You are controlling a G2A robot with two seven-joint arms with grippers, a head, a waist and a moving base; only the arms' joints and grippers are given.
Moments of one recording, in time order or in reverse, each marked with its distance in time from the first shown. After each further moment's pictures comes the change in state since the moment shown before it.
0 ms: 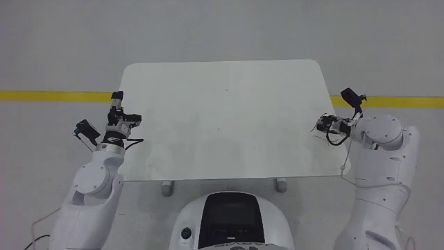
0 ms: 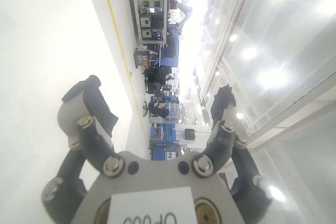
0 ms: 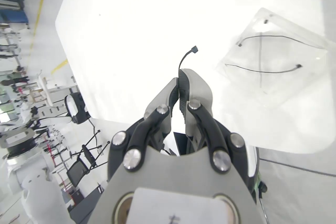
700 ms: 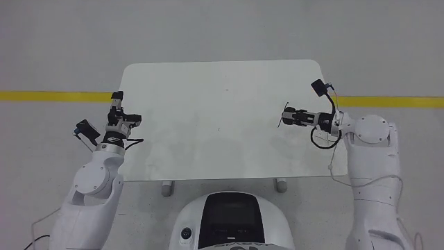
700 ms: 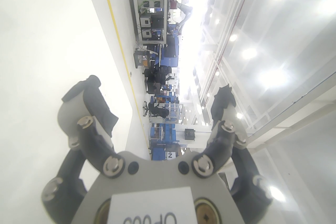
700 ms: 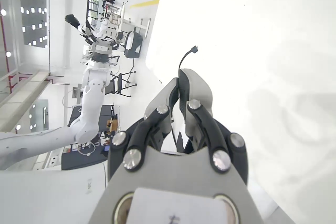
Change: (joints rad) left arm 0.000 0.000 0.000 0.000 0.000 0.000 0.000; right arm 0.006 0.095 -0.236 0.077 0.557 -0.244 0.030
